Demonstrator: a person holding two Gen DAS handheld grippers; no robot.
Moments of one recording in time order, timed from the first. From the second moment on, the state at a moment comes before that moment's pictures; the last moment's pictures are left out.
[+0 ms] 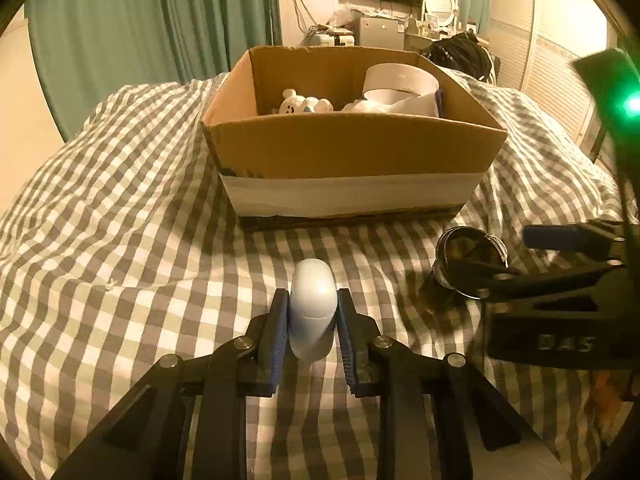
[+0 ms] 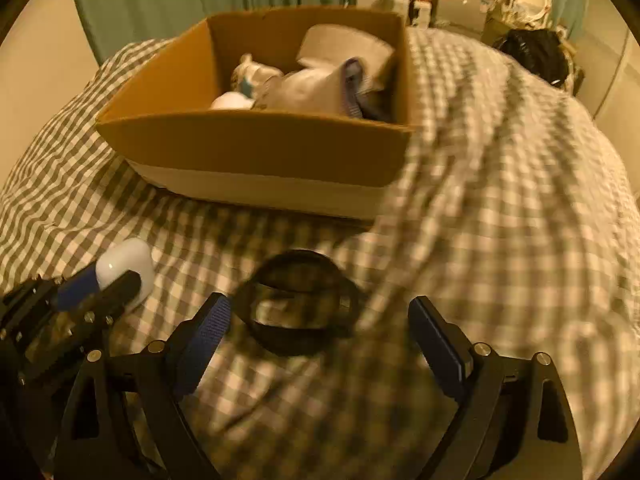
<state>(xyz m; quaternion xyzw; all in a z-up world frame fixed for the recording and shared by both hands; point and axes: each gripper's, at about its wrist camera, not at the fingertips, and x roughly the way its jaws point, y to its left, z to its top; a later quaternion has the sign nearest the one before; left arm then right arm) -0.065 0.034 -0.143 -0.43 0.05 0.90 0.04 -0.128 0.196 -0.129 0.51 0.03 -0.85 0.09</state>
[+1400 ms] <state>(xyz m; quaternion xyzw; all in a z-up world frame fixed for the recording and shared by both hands) -0.069 0.017 -0.137 -0.44 -0.01 0.89 0.09 -0.088 0.192 -0.110 0.47 0.04 -0.88 0.07</state>
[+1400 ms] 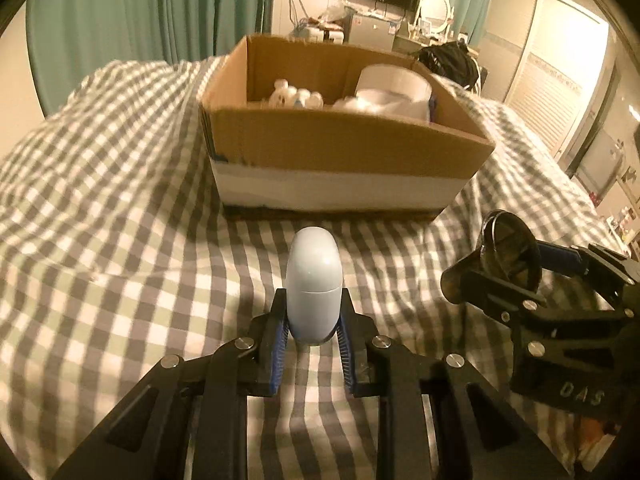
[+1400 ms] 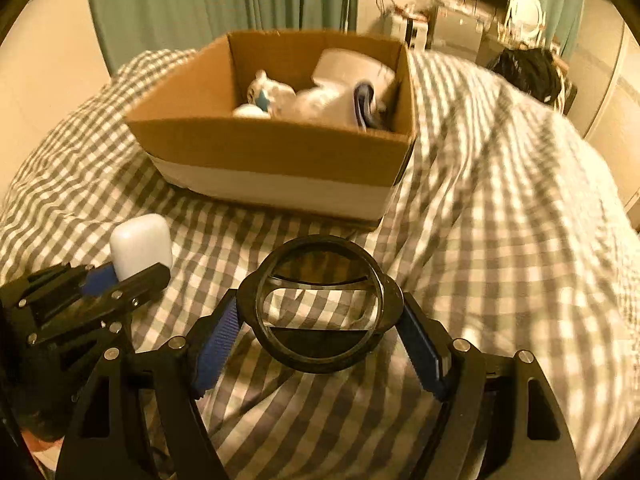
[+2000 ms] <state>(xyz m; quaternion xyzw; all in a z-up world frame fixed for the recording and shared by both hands) -0.038 0.011 -0.011 -0.34 0.00 0.93 0.10 -0.020 0.177 0.014 0.36 0.05 -0.93 0.08</state>
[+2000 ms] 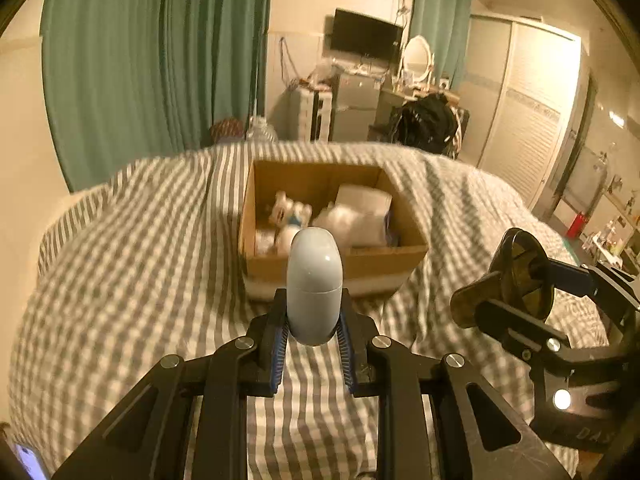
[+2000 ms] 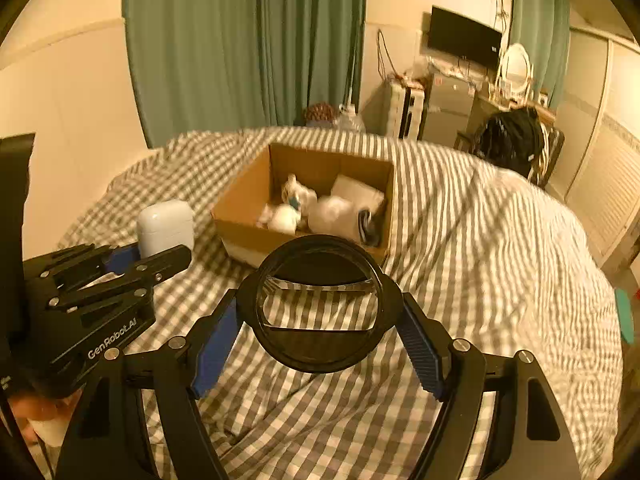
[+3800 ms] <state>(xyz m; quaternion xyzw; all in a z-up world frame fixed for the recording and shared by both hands) -0.292 0.045 -0.103 -0.45 0.01 0.89 0.12 -0.289 0.206 -0.056 0.43 -0.03 -0.90 0.10</state>
